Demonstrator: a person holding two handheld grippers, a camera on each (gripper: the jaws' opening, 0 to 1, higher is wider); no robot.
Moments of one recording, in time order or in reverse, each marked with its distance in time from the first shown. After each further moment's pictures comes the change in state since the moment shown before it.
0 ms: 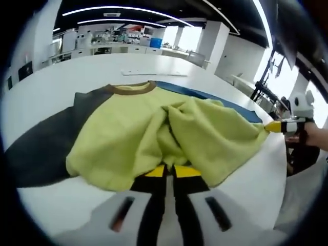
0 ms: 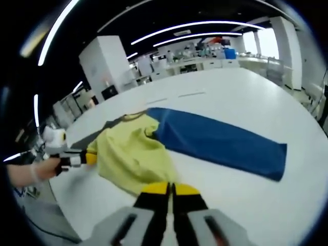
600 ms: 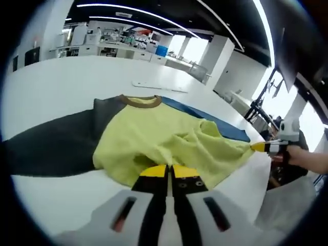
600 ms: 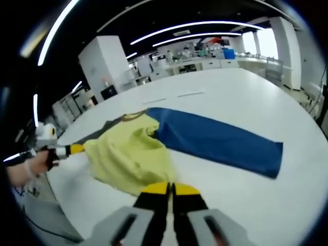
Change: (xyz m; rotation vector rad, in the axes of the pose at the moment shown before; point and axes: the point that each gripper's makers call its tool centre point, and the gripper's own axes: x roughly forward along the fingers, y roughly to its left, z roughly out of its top) left arm -0.065 0.014 0.029 -0.127 -0.088 -0.032; right arm -0.009 -0.003 -0.003 0.000 0.003 -0.008
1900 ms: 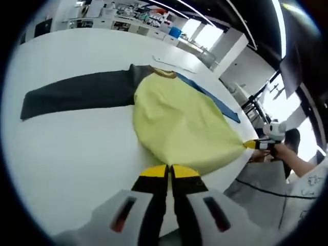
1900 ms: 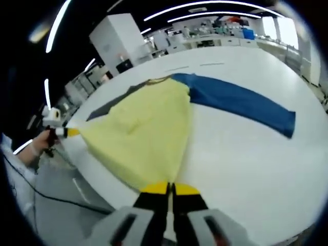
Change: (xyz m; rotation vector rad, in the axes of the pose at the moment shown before) left arm -0.121 0.020 -0.084 -0.182 0.256 0.002; right arm -0.048 0.044 -0.079 -0.052 0.248 0.144
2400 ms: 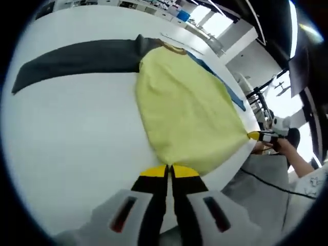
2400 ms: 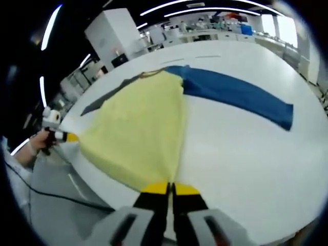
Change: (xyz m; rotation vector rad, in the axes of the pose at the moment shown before) left arm 0.024 0.011 -0.031 -0.054 0.102 0.008; right arm 0.005 -0.016 -0.013 0.007 0.046 -0.041
